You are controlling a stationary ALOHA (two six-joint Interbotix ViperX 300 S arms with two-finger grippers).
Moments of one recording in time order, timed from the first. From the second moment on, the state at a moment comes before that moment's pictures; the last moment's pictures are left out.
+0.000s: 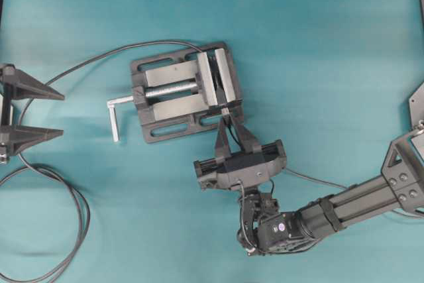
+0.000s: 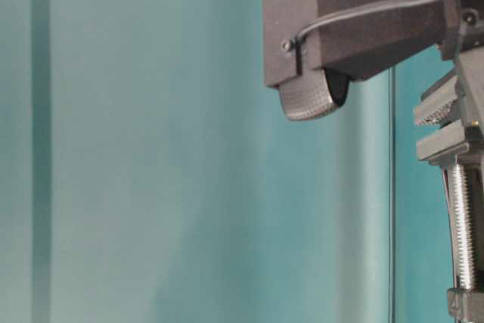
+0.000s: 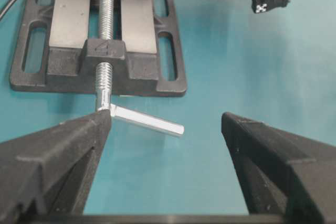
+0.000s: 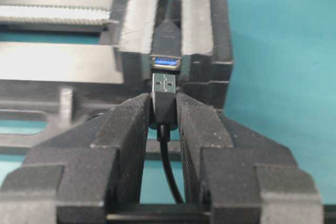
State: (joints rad) left arm 0.01 -1.18 1.52 -0.08 0.02 -0.12; right arm 0.46 0.70 0.12 1.93 -1.61 -0.74
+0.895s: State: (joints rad) left arm 0.01 -1.18 1.52 -0.08 0.02 -0.12; right arm 0.45 0.69 0.13 1.93 -1.61 -0.73
